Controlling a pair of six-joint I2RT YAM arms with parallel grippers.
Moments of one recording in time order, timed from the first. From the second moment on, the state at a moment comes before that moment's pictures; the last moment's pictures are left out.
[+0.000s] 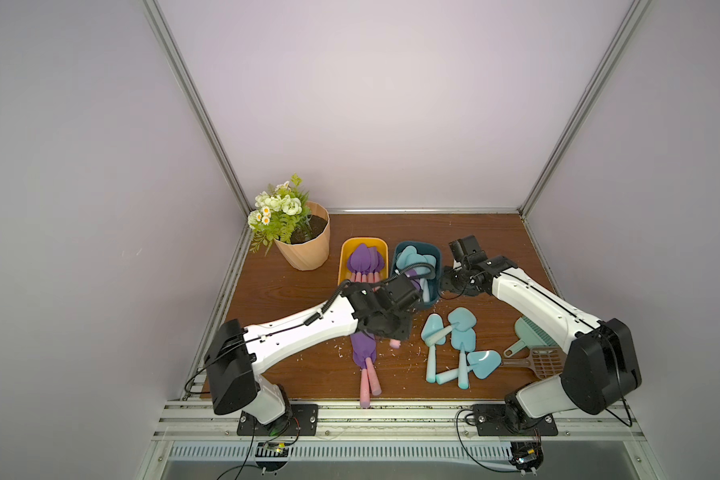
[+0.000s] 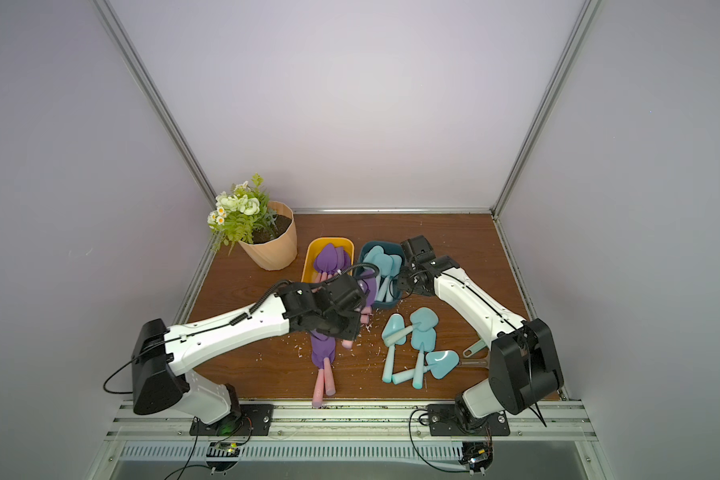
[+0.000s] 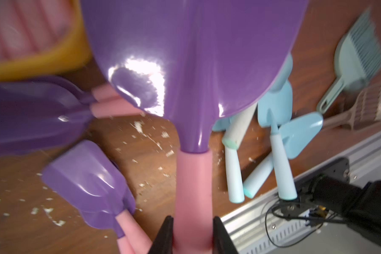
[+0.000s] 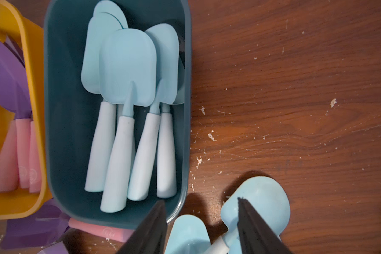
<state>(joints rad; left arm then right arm) -0.97 1.52 1.33 -0.91 -0.01 -0.76 0.45 1.49 1.15 -0.69 0.18 0.54</state>
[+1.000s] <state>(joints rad) -0.53 1.93 1.51 -0.83 0.00 -0.44 0.53 1.53 1.09 -0.71 0.15 0.66</state>
